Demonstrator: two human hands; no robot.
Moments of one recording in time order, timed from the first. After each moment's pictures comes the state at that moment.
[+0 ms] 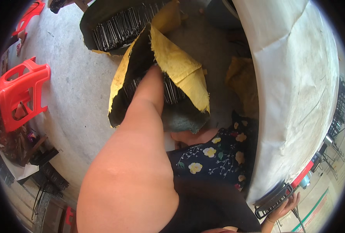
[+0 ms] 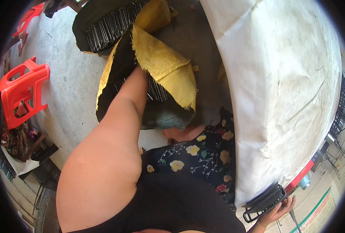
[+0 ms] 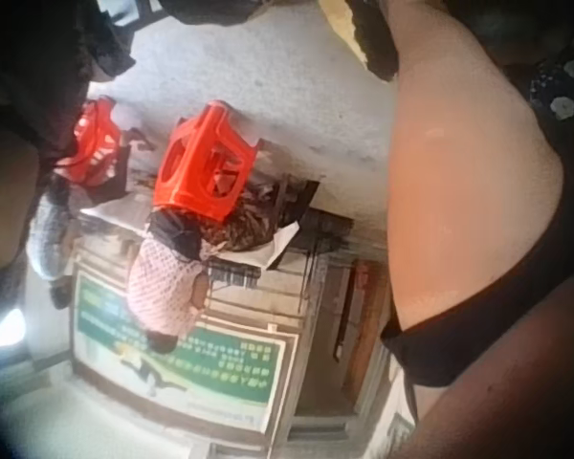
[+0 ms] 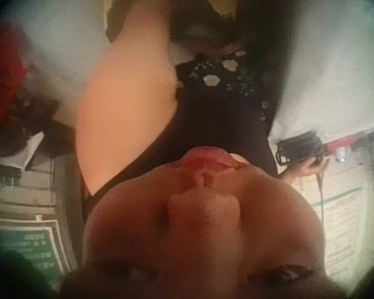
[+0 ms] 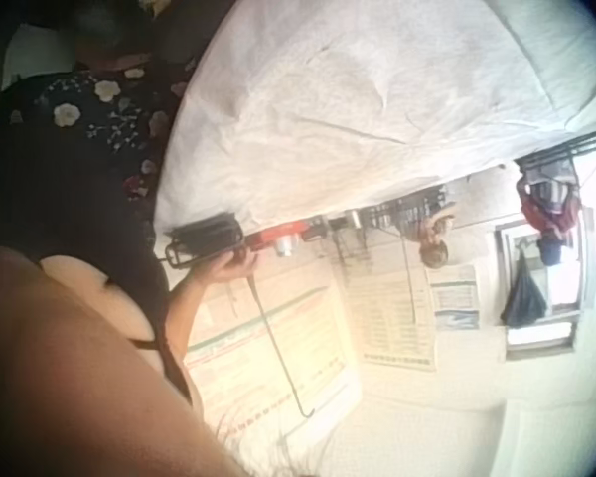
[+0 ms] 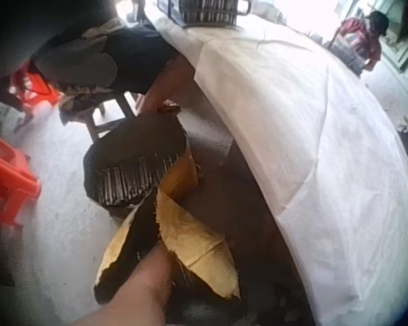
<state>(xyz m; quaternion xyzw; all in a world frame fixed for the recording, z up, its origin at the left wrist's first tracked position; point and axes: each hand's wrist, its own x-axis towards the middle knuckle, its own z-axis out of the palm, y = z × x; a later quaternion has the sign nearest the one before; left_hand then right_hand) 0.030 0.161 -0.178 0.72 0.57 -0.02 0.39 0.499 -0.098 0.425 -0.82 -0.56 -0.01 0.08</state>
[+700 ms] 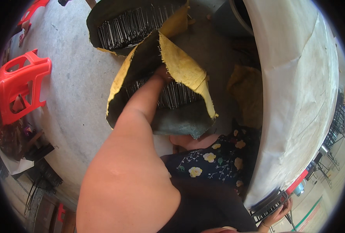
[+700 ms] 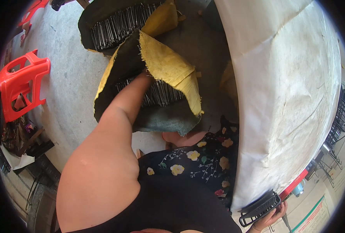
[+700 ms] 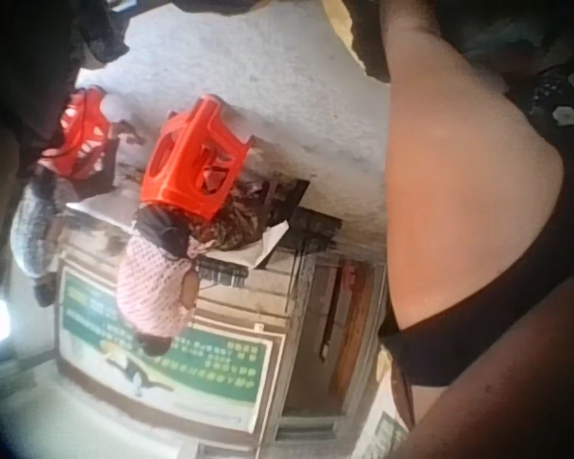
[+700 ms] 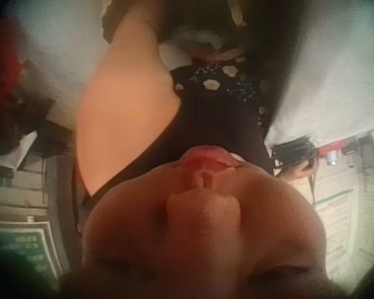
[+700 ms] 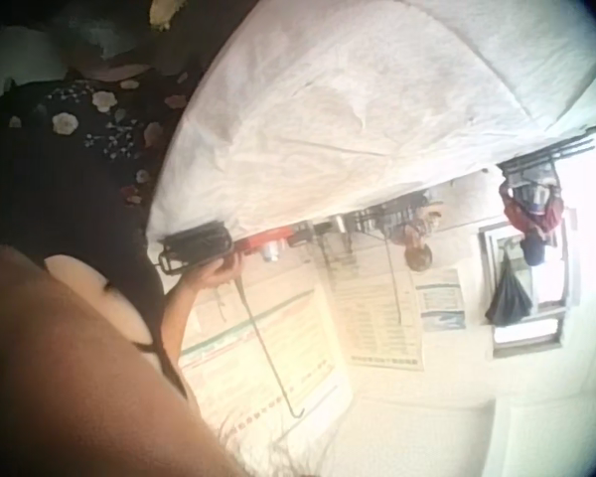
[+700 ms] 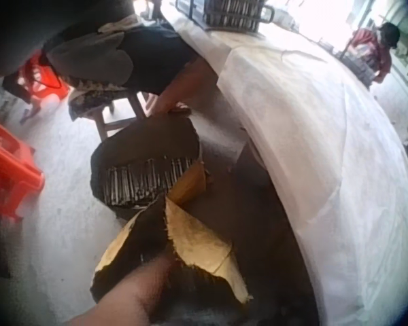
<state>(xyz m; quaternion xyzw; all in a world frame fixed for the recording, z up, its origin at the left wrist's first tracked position) 0.027 0.157 -0.194 0.73 0.54 0.15 0.40 0.503 -0.104 0.427 -0.83 -0.54 0.05 0.12</state>
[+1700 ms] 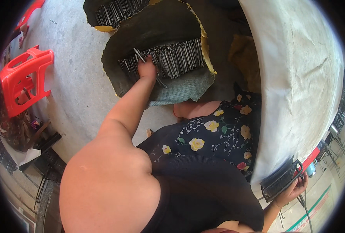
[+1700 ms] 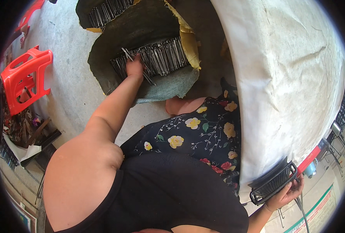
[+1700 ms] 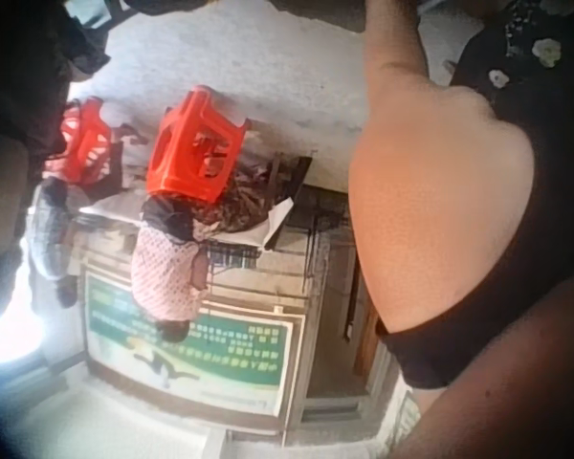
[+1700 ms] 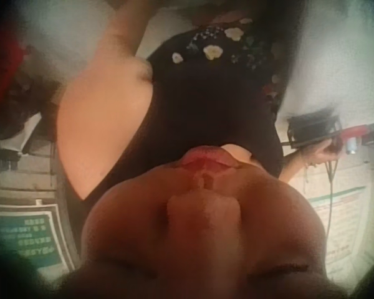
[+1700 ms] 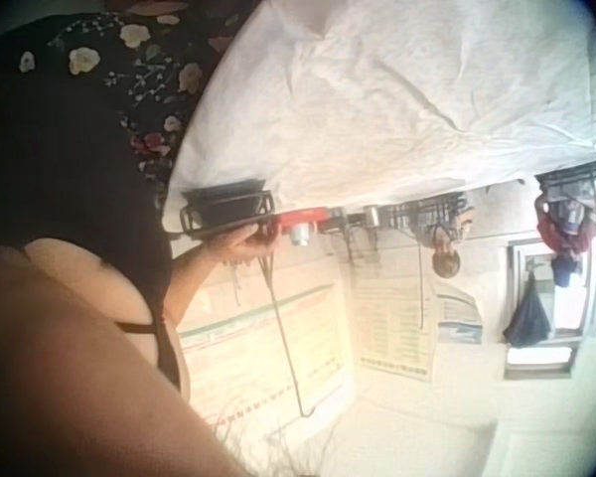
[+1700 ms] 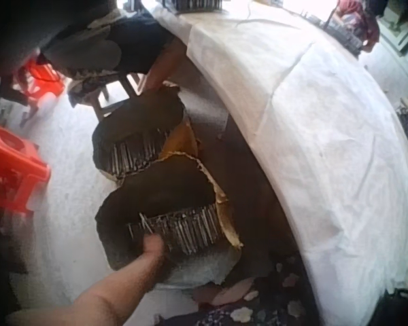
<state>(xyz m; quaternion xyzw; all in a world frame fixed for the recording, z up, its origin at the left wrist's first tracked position) 0.010 0.059 -0.086 0.09 0.80 0.40 0.45 0.495 -0.082 0.405 -0.82 -0.56 0.03 0.16</state>
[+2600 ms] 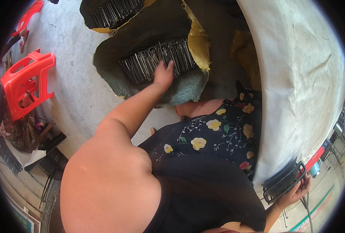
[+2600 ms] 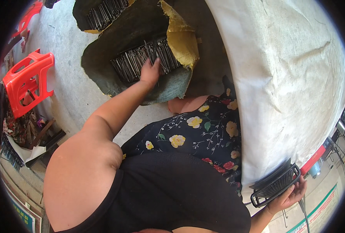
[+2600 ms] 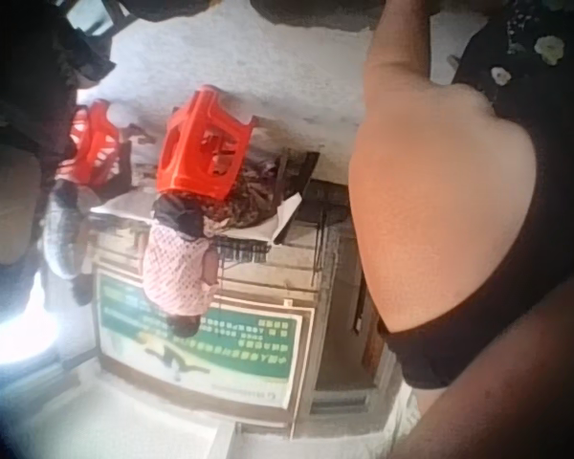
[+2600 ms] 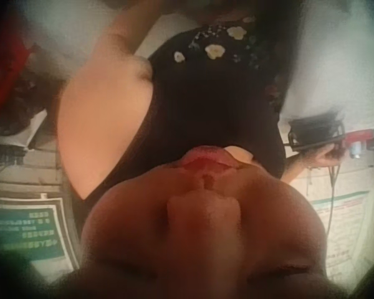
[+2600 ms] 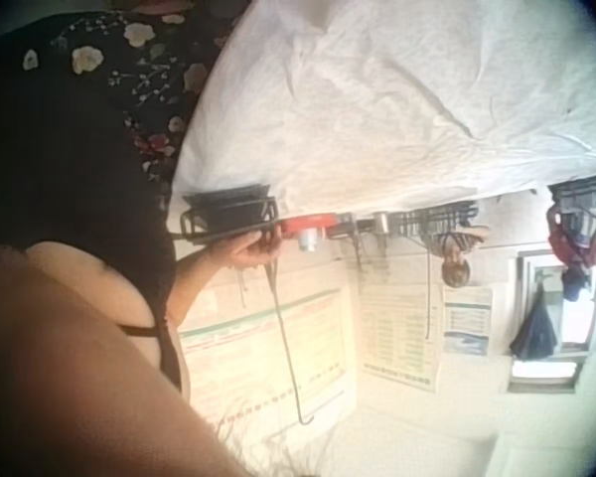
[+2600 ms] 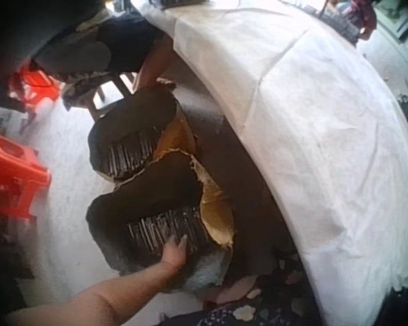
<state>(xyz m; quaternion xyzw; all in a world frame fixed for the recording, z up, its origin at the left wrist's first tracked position) 0.037 0.021 -0.096 0.33 0.76 0.29 0.48 0.496 -0.079 0.406 -0.80 -0.57 0.07 0.21</state>
